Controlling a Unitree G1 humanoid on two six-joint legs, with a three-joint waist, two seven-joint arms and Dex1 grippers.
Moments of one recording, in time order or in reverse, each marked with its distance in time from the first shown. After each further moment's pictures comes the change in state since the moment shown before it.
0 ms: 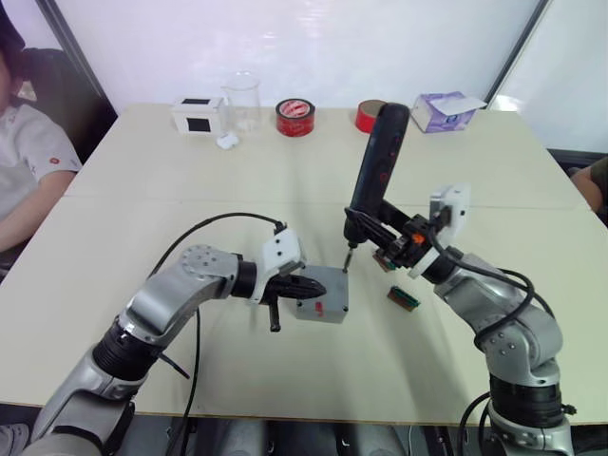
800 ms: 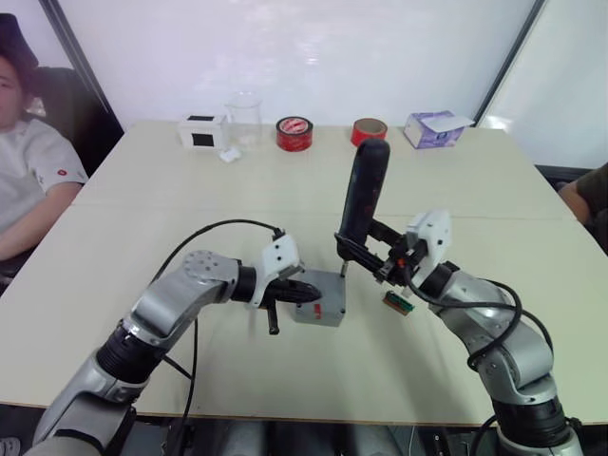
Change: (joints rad) left arm 0.025 -0.012 -0.016 0.038 0.048 -0.008 -0.006; right arm 0.099 -0.080 0.157 -0.030 -0.206 -0.152 0.051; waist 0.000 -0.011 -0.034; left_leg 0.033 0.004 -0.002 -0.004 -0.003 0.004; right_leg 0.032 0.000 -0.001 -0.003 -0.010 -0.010
